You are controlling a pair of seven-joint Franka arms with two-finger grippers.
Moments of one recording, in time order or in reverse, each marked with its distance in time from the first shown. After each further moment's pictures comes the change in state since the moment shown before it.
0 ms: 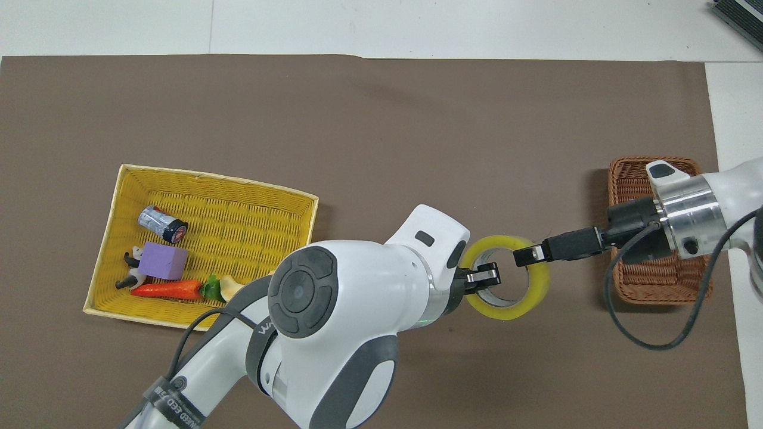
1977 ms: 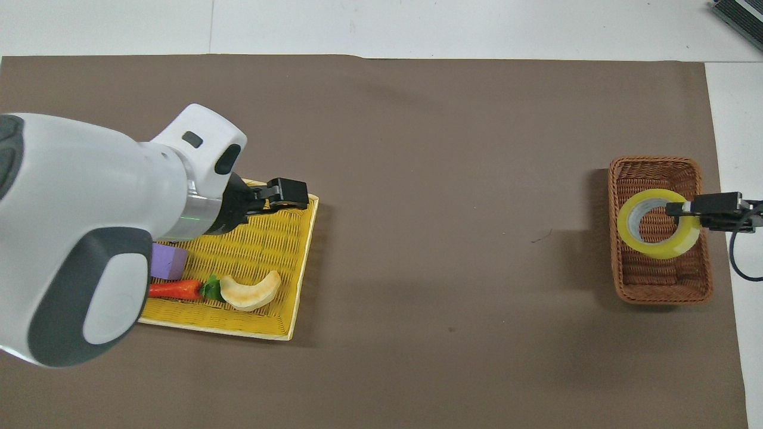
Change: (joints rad) left arm 0.425 -0.155 0.063 0.044 0.297 -0.427 0.280; right arm -0.449 0.216 -0.016 0.104 -0.241 0.200 -0.135
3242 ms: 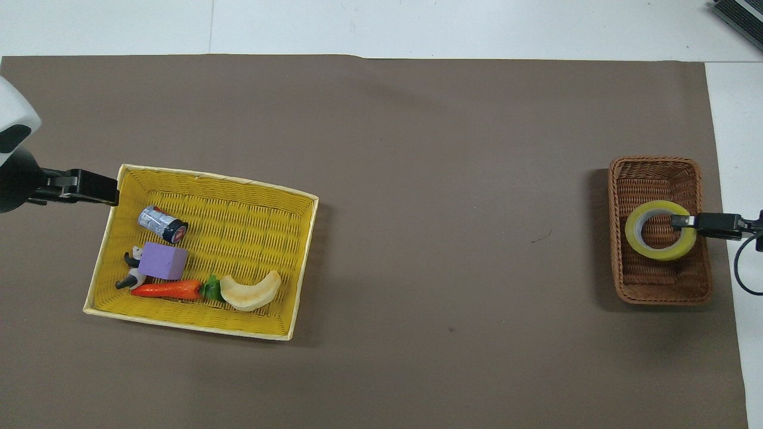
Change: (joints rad) left arm 0.271 0.004 -0.001 0.158 0.236 -0.301 0.391; right arm -0.116 0.177 0.004 -0.002 0.112 0.034 -0.307
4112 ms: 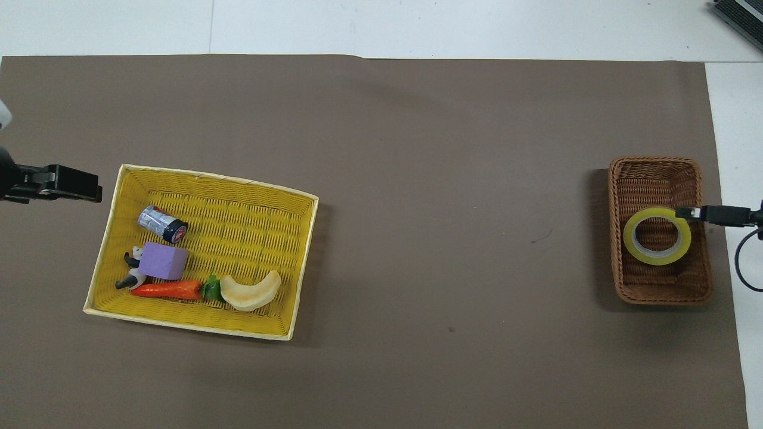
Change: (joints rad) left arm -0.275 -0.001 0.314 0.012 0.003 0.000 0.000; right arm 0.039 0.010 0.007 0.084 -0.027 0.038 -0.083
